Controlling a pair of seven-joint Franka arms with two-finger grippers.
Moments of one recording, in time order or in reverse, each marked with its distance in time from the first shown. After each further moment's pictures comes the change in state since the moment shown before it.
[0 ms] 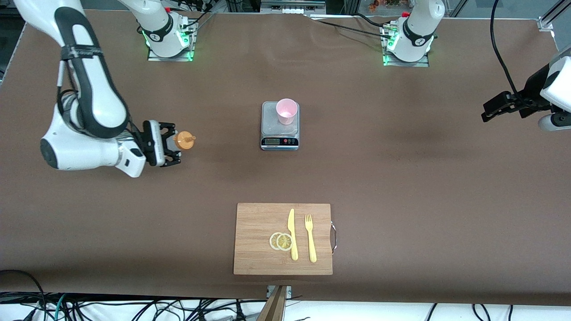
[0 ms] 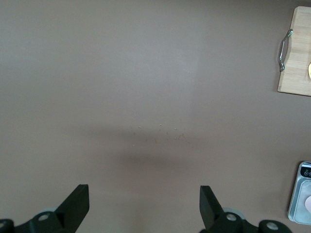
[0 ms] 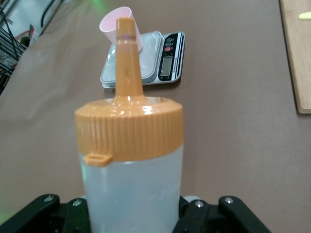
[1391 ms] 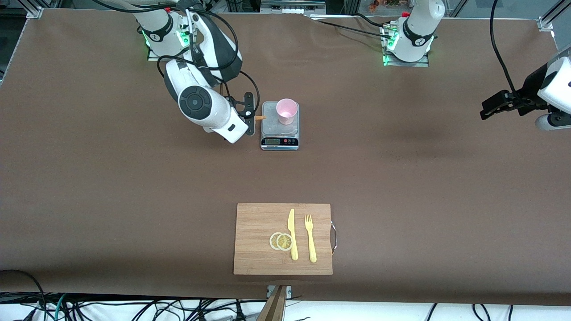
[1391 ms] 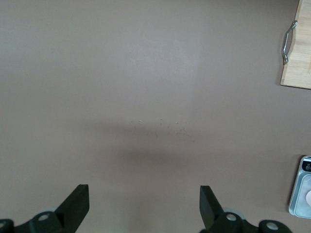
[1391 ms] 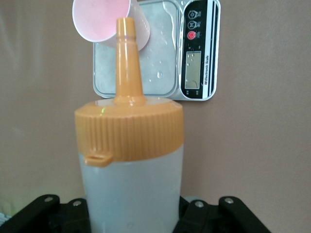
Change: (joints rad) left arm 0.000 0.001 0.000 0.000 0.000 -0.026 0.000; right arm 0.450 -0.034 0.001 -0.002 -0.377 0.102 0.620
